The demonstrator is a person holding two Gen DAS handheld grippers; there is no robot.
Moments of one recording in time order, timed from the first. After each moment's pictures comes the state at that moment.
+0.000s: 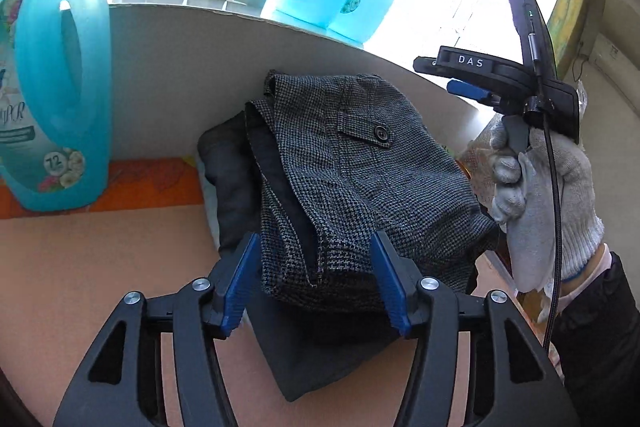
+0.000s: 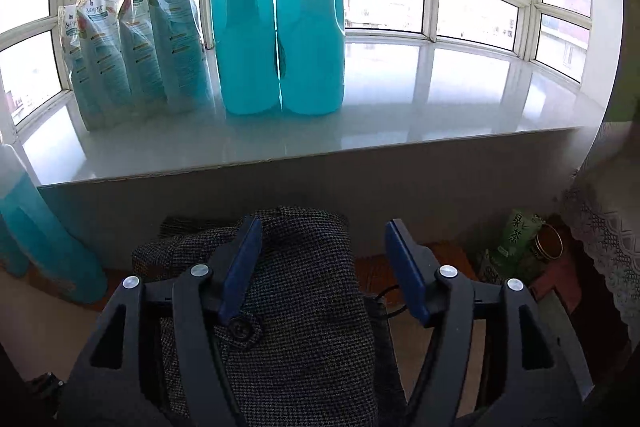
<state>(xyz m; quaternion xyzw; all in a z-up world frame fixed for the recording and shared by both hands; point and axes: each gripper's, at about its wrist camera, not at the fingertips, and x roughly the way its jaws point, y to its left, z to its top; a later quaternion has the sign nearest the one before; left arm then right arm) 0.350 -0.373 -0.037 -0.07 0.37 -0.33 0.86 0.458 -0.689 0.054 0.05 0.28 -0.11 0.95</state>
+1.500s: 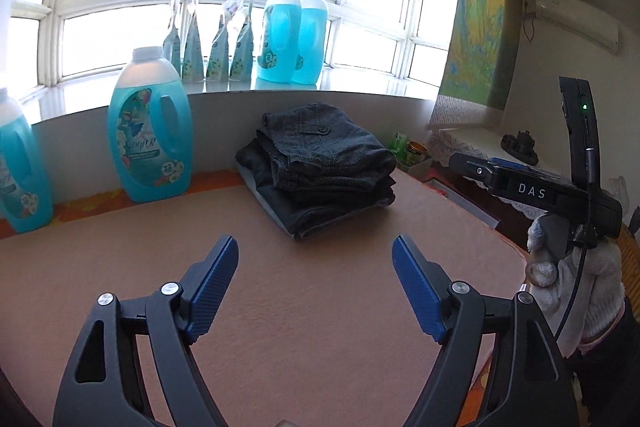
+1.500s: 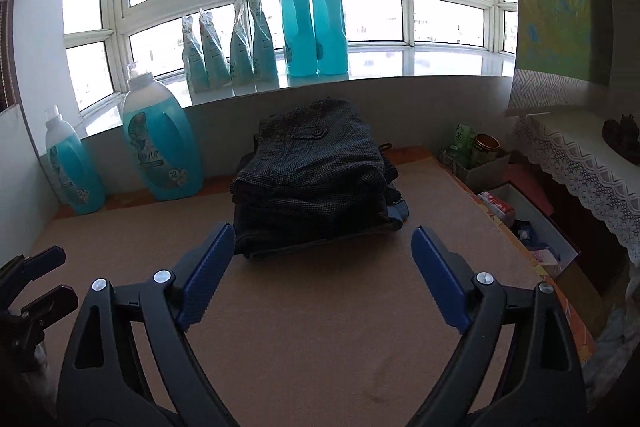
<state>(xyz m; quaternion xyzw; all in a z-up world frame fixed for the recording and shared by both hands) 0.148 -0.259 0.034 0.01 0.27 -0.34 0.90 0.115 -0.554 0.045 0.05 0.23 -0.12 0.96</state>
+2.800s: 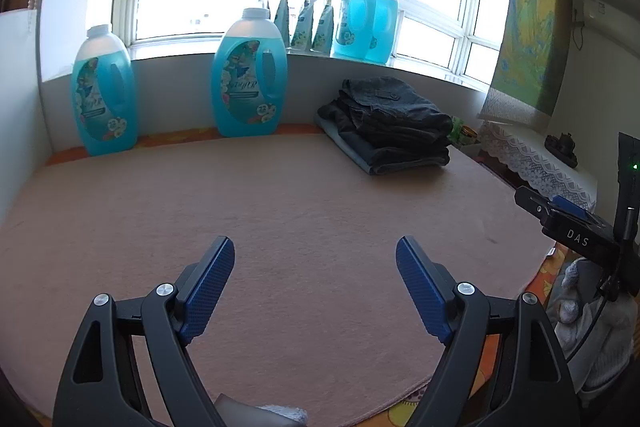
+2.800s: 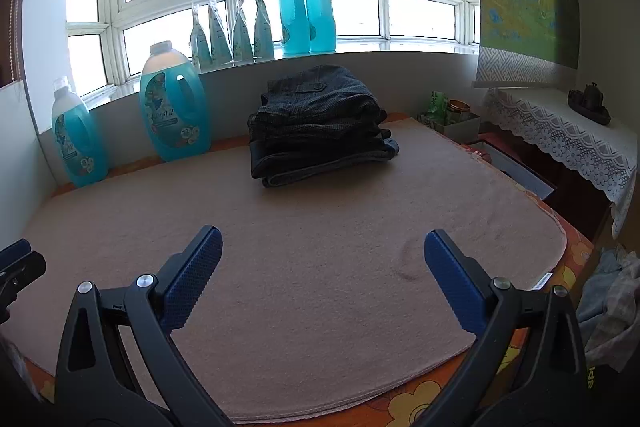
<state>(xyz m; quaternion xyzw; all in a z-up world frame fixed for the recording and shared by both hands) 0.084 -0.158 -0.007 -0.01 0.29 -0.24 0.93 0.028 -0.478 -0.020 0.08 0.23 -0.16 0.96</state>
